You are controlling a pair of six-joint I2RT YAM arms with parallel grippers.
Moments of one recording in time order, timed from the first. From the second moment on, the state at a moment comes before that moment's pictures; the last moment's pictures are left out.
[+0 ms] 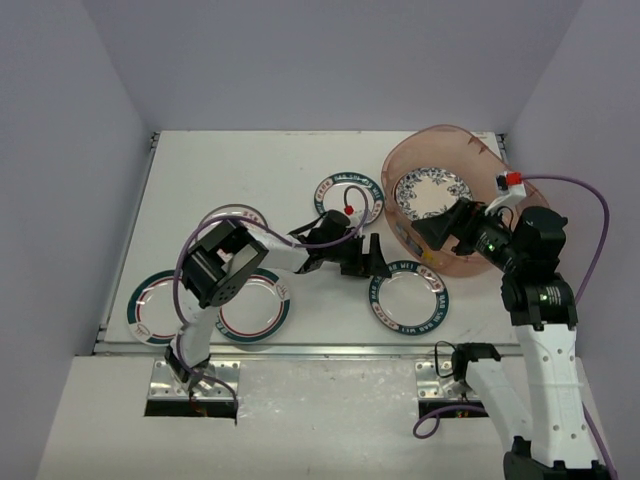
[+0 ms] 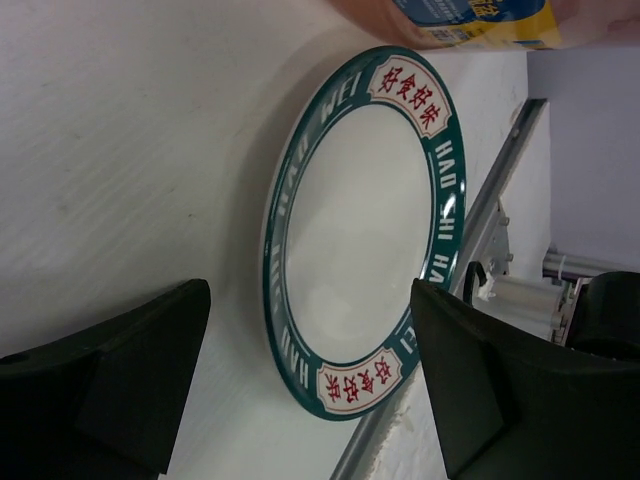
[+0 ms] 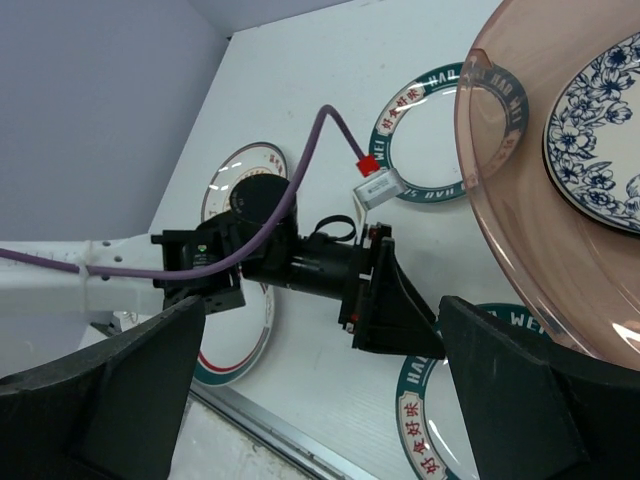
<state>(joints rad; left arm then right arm) -0.77 2.05 1.11 0.32 0.51 -0.77 -0.02 0.69 0.90 -0.51 -0.53 0.43</state>
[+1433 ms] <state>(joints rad) -0.43 0.98 0.64 0.15 0.59 -0.85 0.11 0.98 0.70 -0.14 -0.95 0.50</state>
